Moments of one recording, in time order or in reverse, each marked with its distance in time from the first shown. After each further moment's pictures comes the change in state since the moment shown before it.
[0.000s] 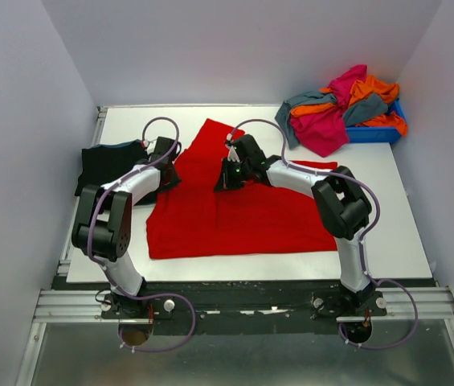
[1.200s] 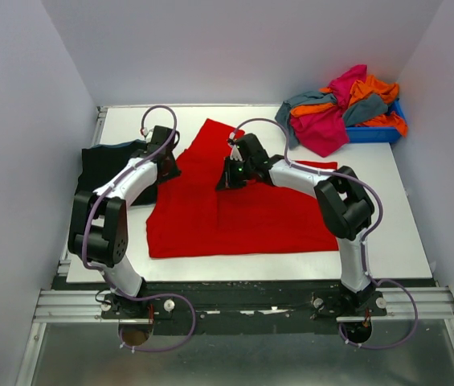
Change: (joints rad) left arm 0.000 -0.064 0.108 -0.118 0.017 0.042; right arm -0.014 -0.019 -0.019 0.008 0.000 0.000
